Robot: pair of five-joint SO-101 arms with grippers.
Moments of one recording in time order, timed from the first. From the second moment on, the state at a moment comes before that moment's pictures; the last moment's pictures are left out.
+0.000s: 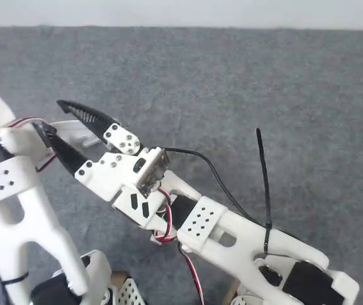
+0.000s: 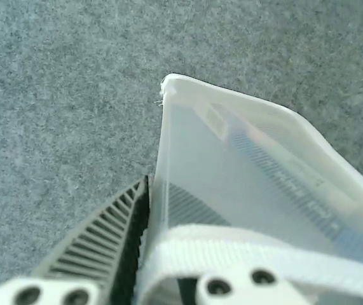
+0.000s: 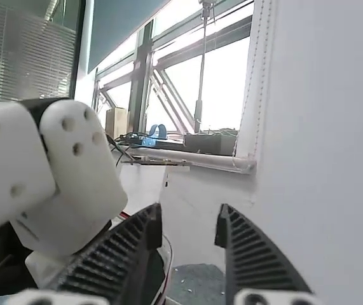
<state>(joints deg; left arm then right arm) -32.5 -26.0 14.9 89.5 12.3 -61.1 -18.8 42.7 -38.2 2.6</state>
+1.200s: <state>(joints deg) -32.5 -26.0 15.3 88.4 12.3 -61.1 -47.6 45.5 23.6 -9.6</state>
